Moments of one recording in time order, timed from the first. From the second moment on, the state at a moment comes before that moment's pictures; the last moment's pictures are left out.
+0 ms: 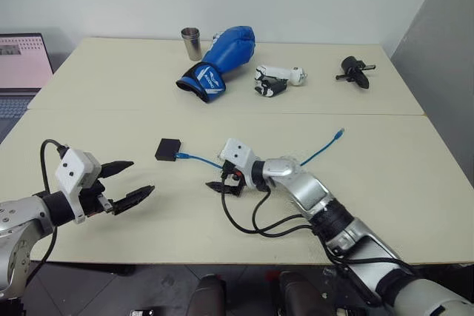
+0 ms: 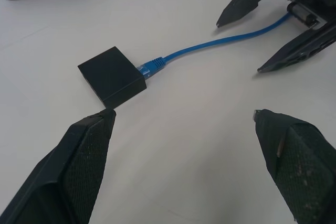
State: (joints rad) left arm 0.11 0.87 0.45 -0.15 -0.47 0.34 -1.03; right arm -0.75 -0.05 0.51 0.43 0.02 0.37 0.66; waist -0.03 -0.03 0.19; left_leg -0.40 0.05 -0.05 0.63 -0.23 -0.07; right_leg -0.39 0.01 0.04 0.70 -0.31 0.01
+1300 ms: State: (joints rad) left arm -0.03 0.85 0.24 -0.12 -0.47 0.32 -1.11; right arm -0.29 -0.53 0.30 -0.34 0.14 0.71 0.79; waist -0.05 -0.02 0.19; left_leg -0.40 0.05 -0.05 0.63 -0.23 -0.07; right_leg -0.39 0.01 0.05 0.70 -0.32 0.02
